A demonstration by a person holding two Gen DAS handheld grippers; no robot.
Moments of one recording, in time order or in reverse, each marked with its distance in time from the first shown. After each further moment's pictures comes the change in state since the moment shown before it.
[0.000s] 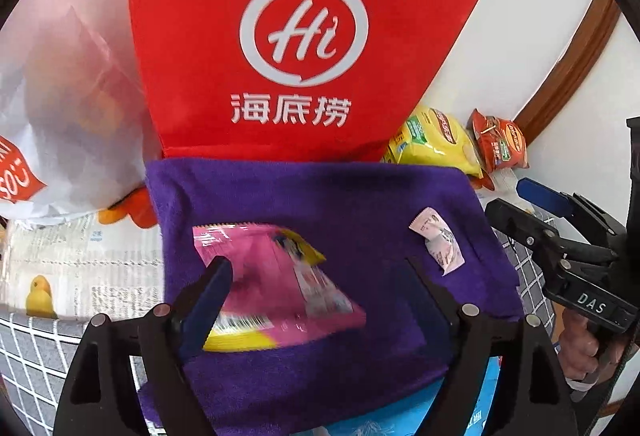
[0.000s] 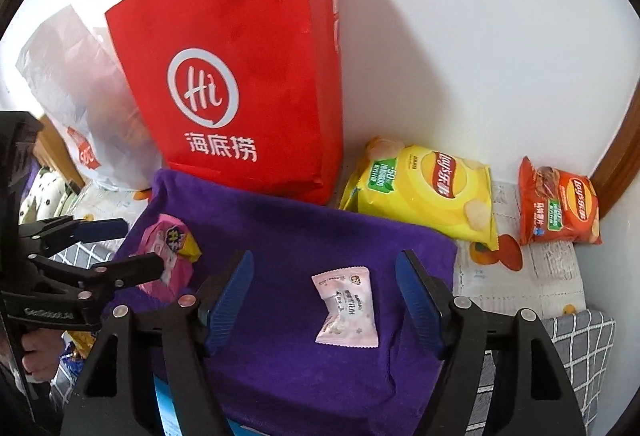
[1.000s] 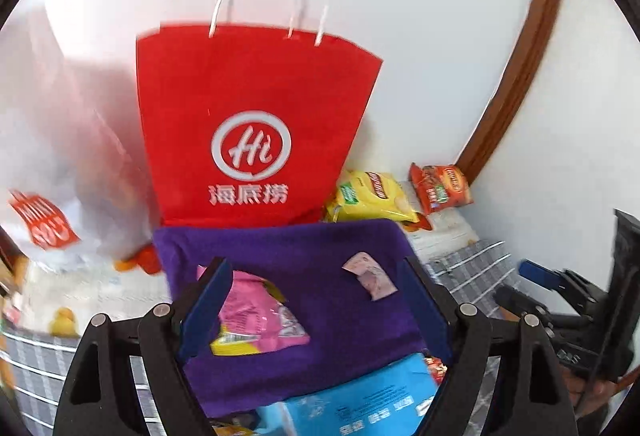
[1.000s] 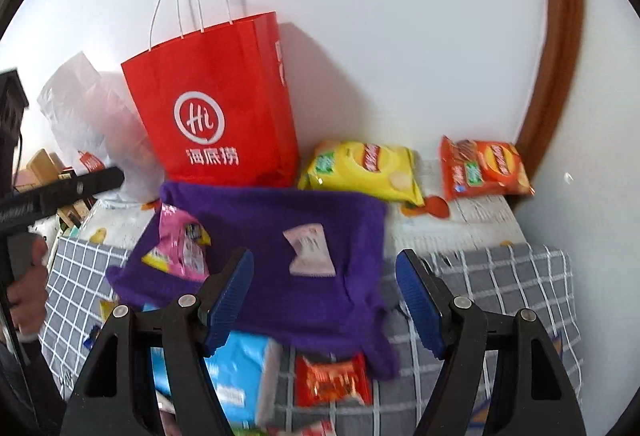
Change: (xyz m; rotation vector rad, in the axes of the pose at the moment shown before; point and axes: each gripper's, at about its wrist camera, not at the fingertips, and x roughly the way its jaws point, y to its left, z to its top) left arm -0.107 -0.038 -0.003 0.095 -0.231 -0.066; right arm -0.122 -0.024 -0.074 0.135 -0.085 -0.086
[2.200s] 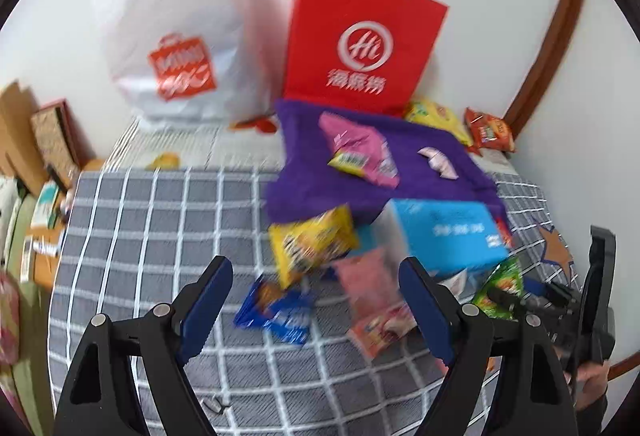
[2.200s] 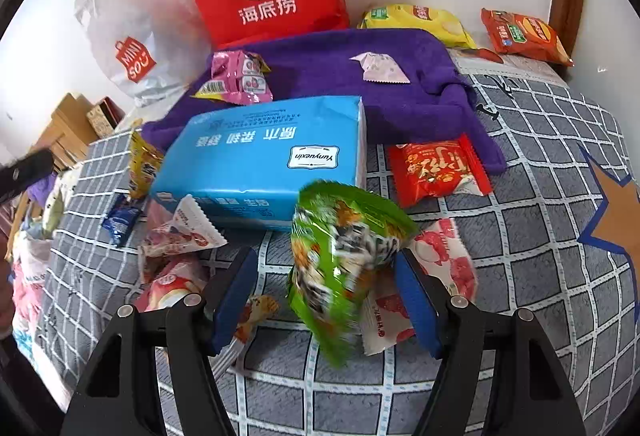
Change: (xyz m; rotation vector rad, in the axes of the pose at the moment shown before) left arm -0.100 0.068 -0.159 -0.146 0.109 0.175; right arm 0.021 0.059 -0.146 0.040 0.231 0.127
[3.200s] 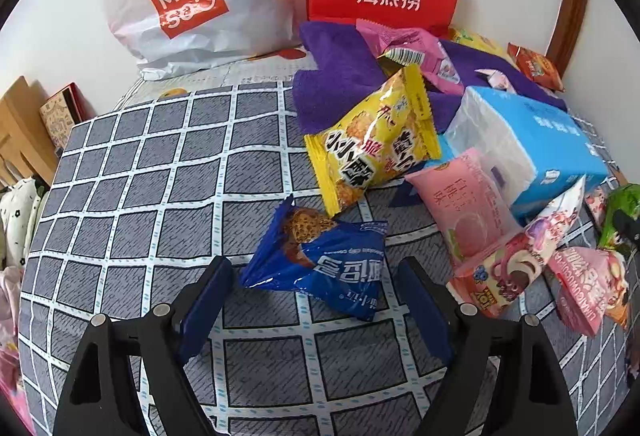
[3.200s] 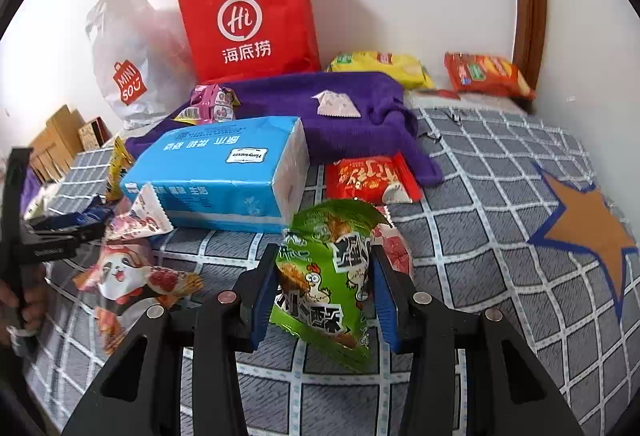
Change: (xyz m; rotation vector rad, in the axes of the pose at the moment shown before) left arm 0.084 0.009 -0.059 0.088 0.063 0.151; right arm -0.020 -0.035 -0.036 -0.051 -0.221 -0.063
